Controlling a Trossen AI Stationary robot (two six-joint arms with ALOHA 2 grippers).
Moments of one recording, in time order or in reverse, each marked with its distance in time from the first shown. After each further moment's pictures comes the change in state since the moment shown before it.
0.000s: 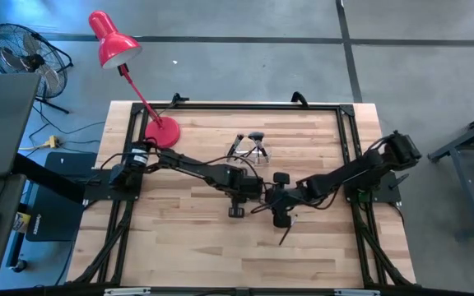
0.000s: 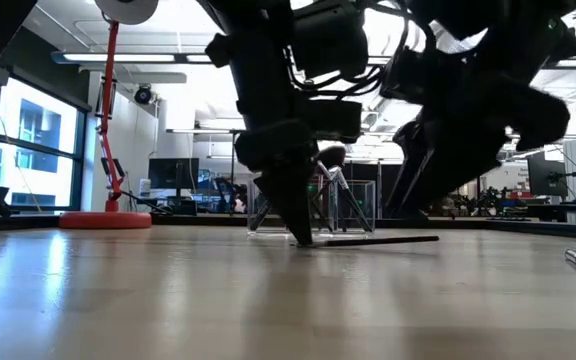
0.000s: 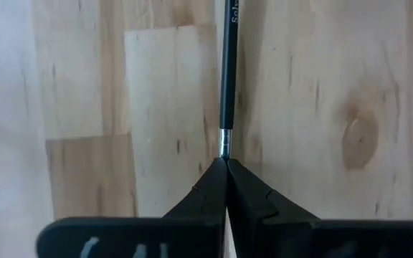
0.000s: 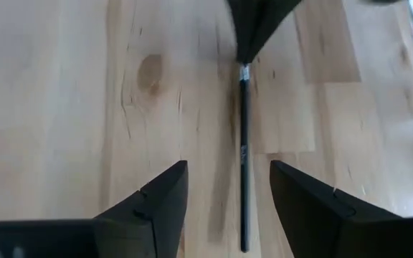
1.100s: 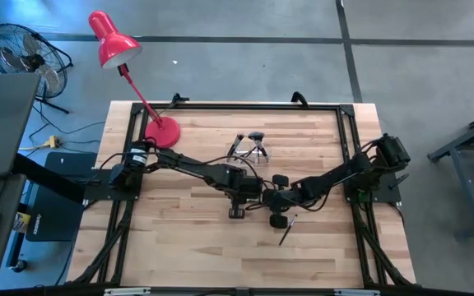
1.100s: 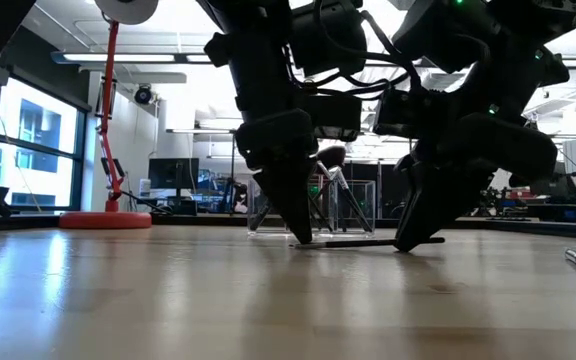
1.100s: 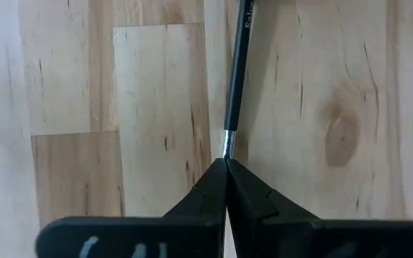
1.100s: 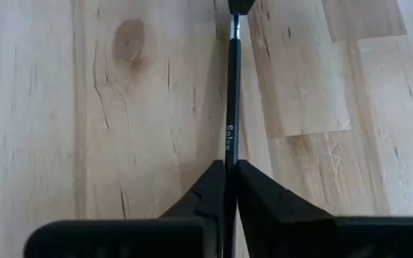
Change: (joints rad) left arm -0.001 -0.007 -0.008 0.001 0.038 -0.021; right arm -0.017 0.143 0.002 0.030 -0.038 0.071
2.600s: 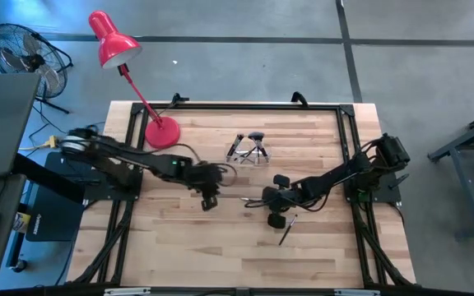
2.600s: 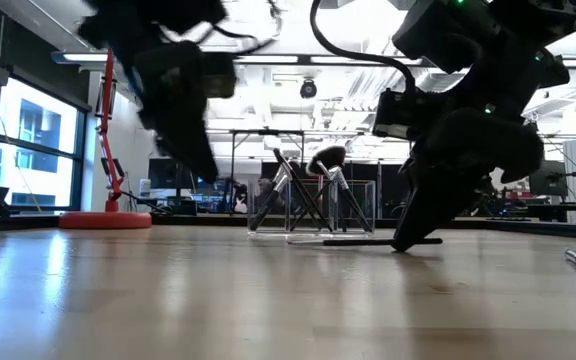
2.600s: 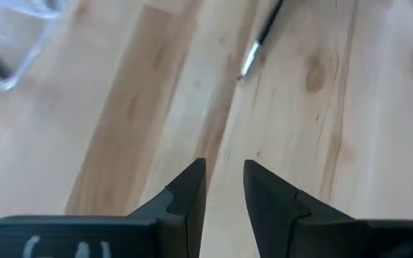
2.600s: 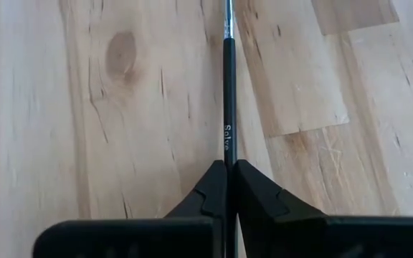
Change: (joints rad) left arm 0.006 -0.562 -0.618 0.298 -0.030 -0.366; right arm 0.003 0.000 -0.005 0.044 0.002 0.085
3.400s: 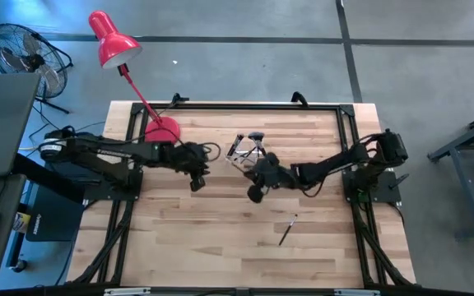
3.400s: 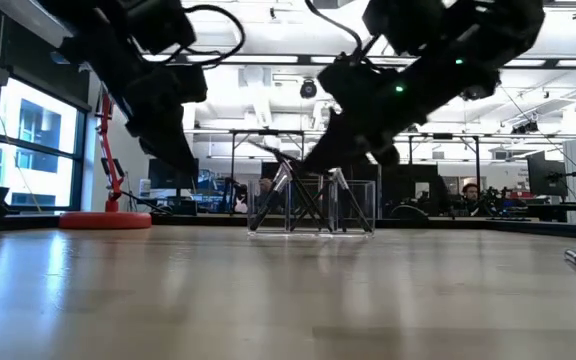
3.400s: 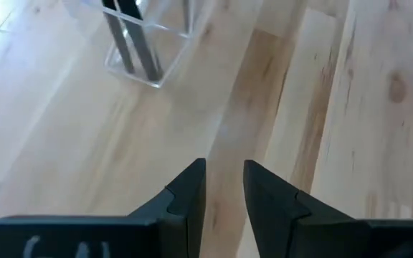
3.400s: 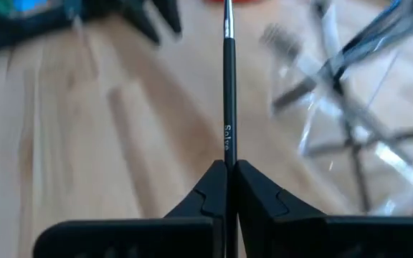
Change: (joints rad) left arm 0.185 -0.263 -0.224 0.064 -0.031 0.149; right arm -0.147 -0.043 0.001 0.415 0.187 0.033
